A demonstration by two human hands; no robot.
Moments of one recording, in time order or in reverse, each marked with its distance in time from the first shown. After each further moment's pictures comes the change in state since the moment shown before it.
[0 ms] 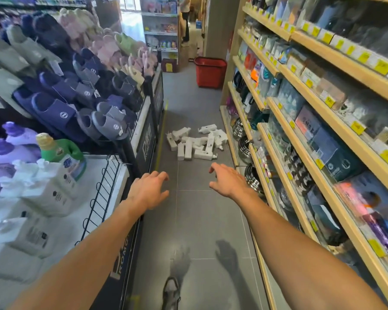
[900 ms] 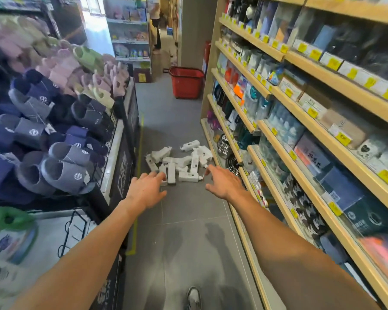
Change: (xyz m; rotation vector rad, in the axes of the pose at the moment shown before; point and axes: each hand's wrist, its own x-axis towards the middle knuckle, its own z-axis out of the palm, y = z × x) left_hand 0.298 -0.041 -0.049 0.035 -0.012 0.103; right_hand 0.256 0.031 -0.065 -0.038 0.068 0.090
